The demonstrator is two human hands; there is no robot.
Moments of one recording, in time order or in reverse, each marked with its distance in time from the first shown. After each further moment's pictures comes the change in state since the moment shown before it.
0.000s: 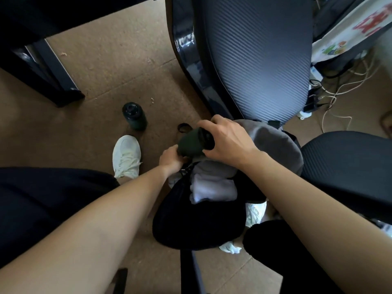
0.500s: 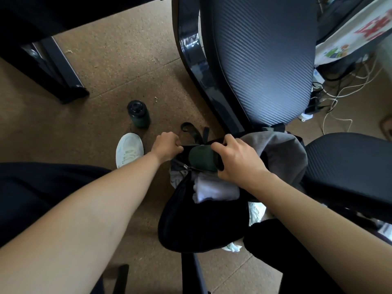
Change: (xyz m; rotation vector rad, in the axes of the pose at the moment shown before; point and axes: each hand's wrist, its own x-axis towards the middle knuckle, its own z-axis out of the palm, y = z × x) left_hand 0.014 -0.009 -0.049 0.183 0.060 0.160; right_hand -0.045 -0.009 0.018 -0.129 -0.134 0.062
